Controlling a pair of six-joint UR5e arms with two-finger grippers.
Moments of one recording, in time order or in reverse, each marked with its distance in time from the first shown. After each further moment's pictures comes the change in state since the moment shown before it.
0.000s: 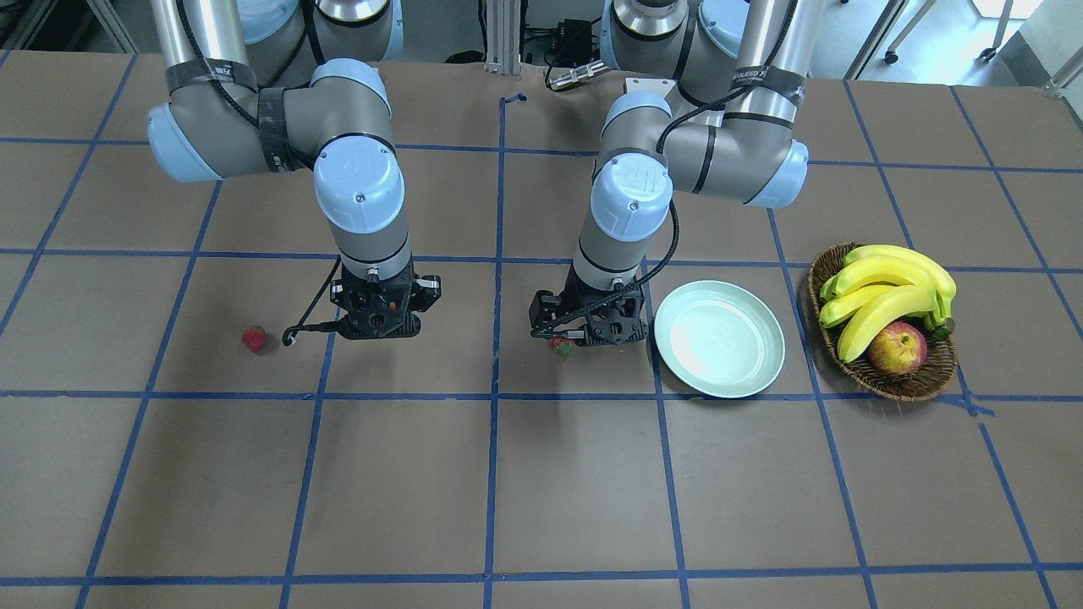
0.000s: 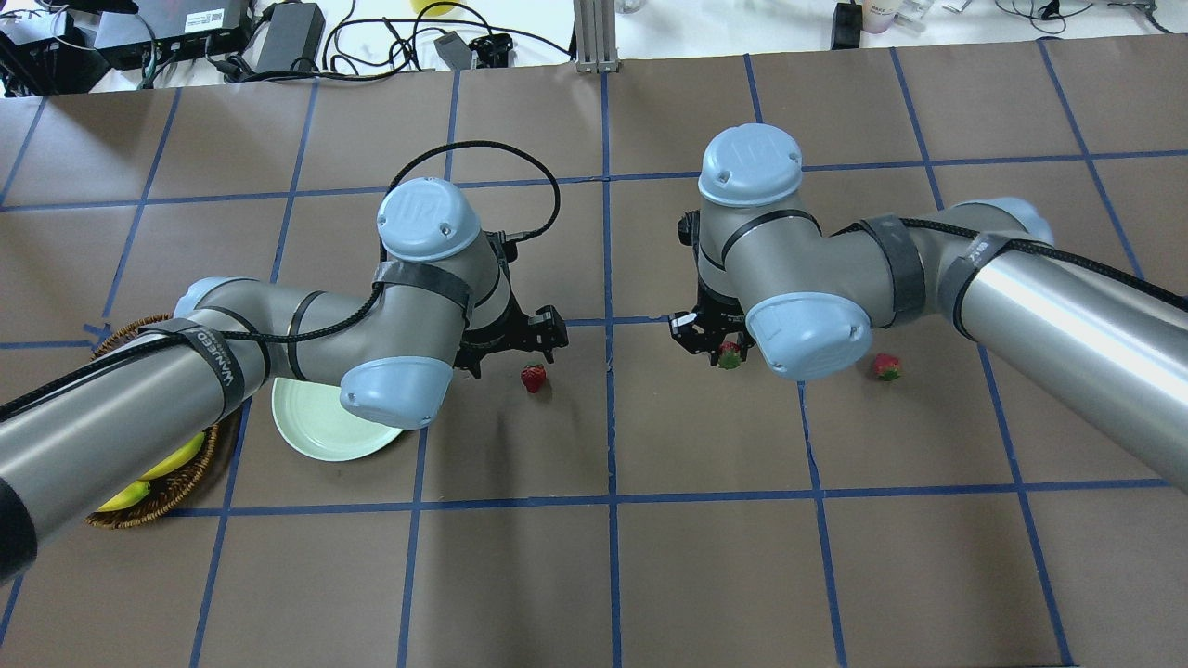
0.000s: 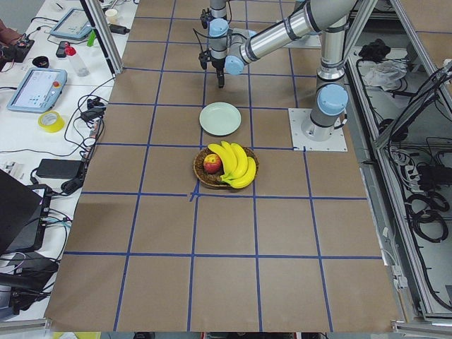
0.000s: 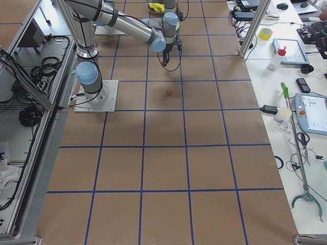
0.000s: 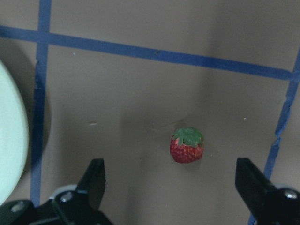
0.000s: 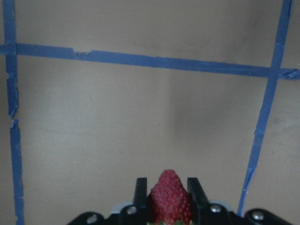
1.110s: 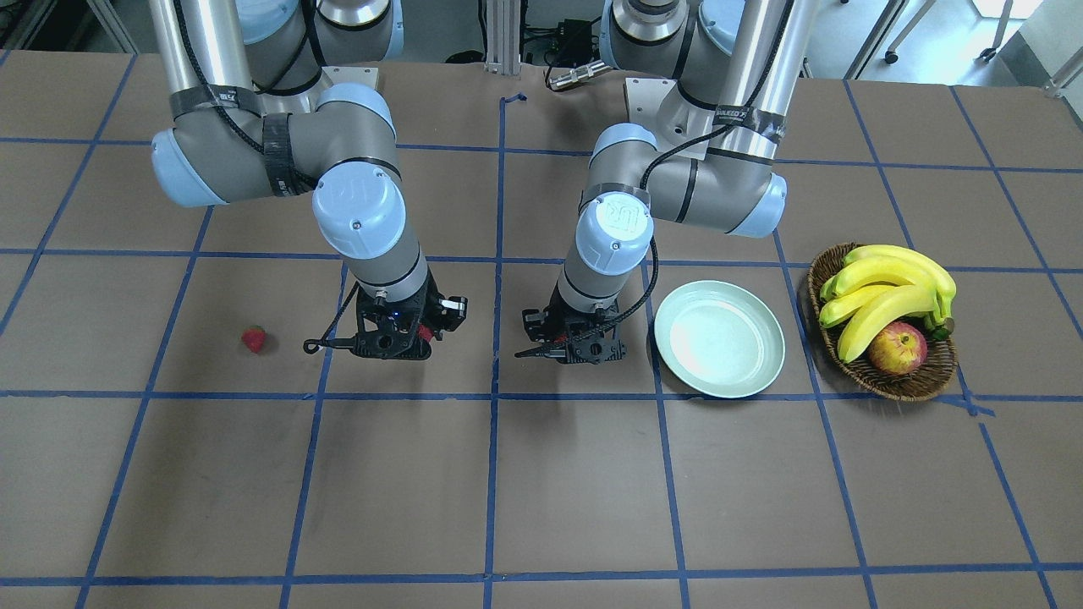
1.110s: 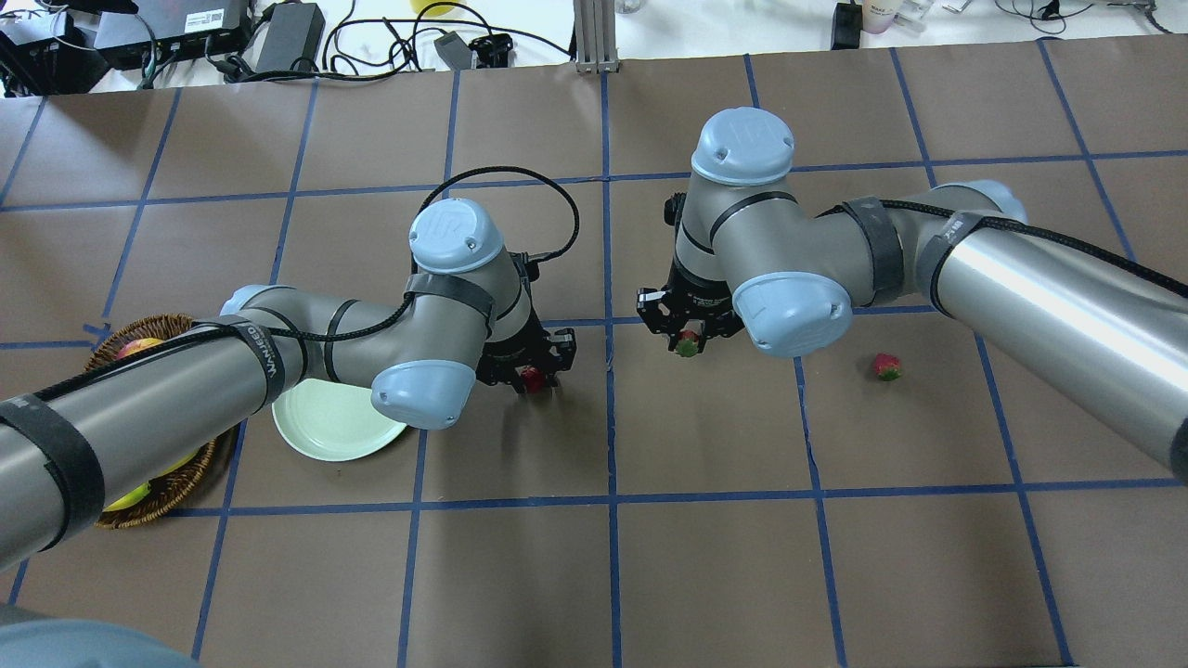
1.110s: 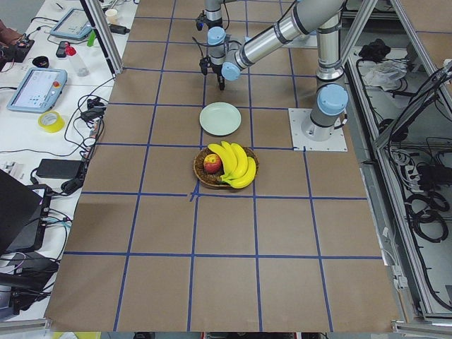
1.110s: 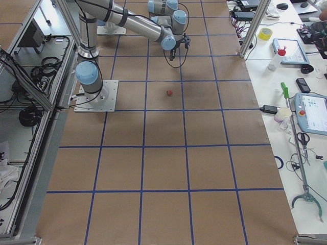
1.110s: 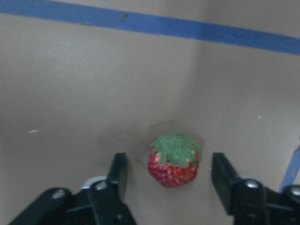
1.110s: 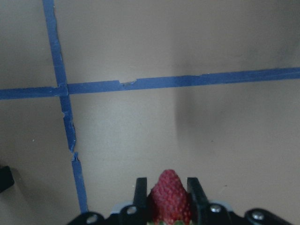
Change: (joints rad) left arm -0.010 -0.077 0.012 0.029 -0.048 0.015; right arm 0.003 0.042 -0.024 -0.047 0.152 0.170
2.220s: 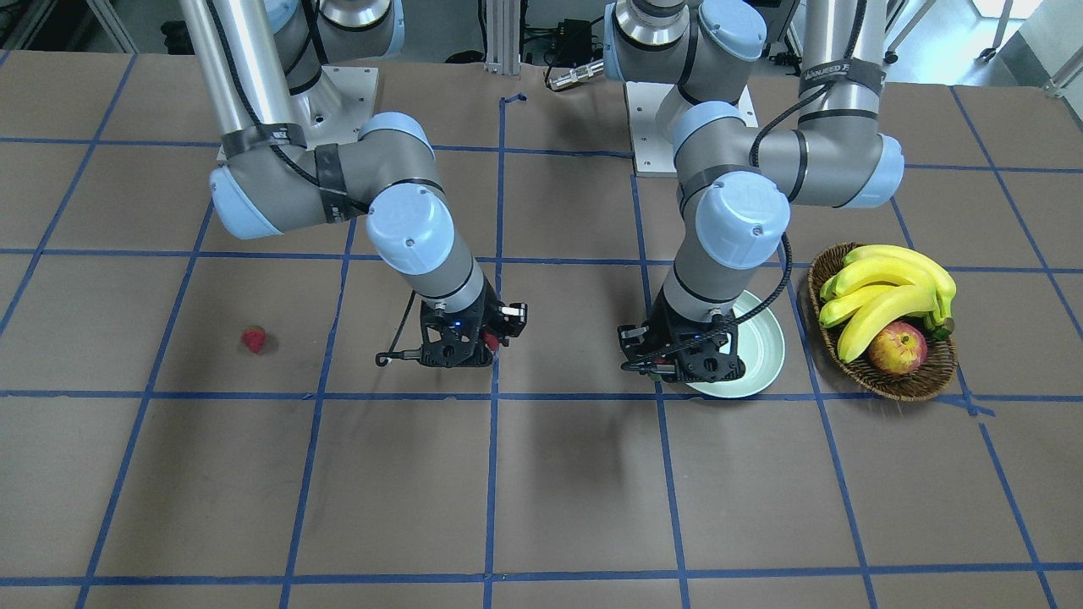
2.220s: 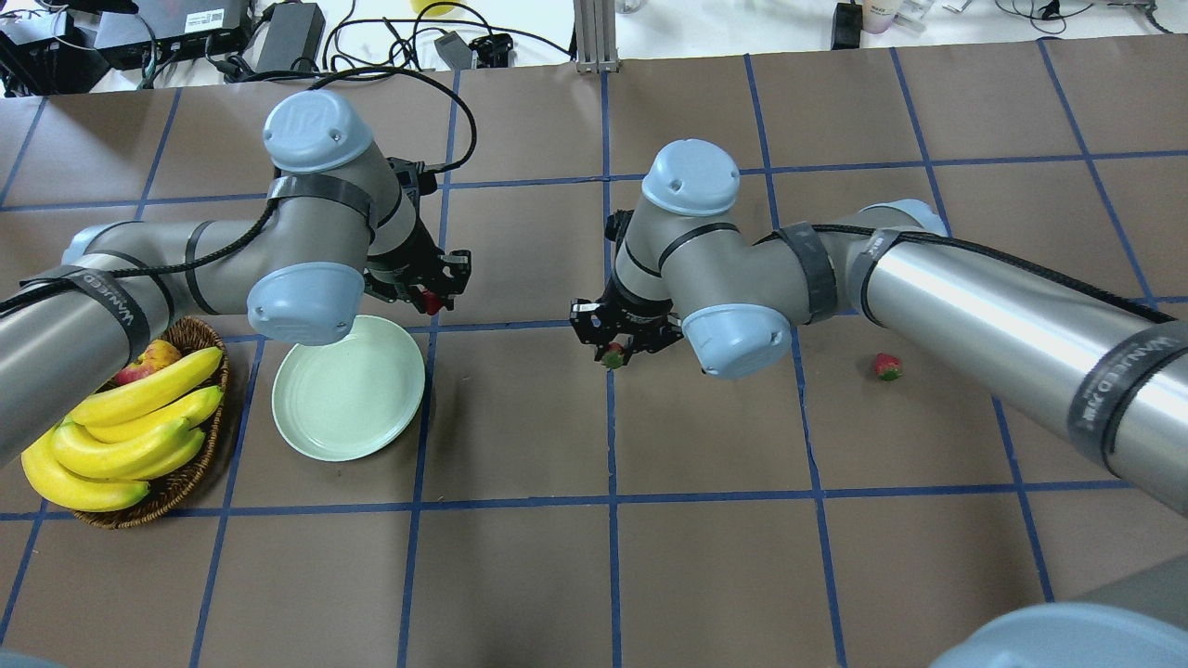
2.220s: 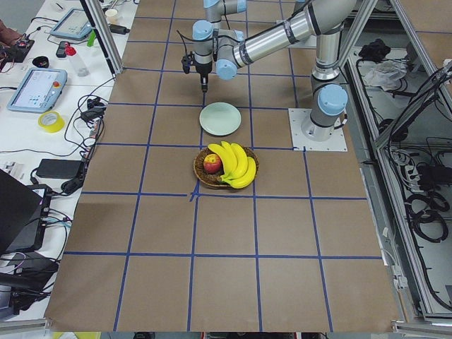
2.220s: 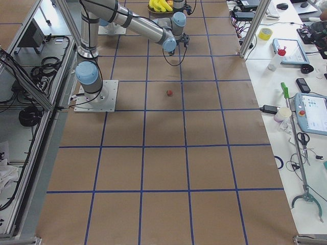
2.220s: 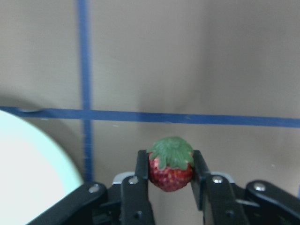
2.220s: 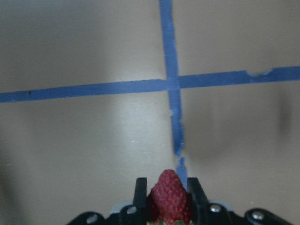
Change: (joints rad) left arm 0.230 0.107 0.099 -0.154 0.089 0.303; right arm 0.114 0.118 -0.035 -0.160 0.156 0.127
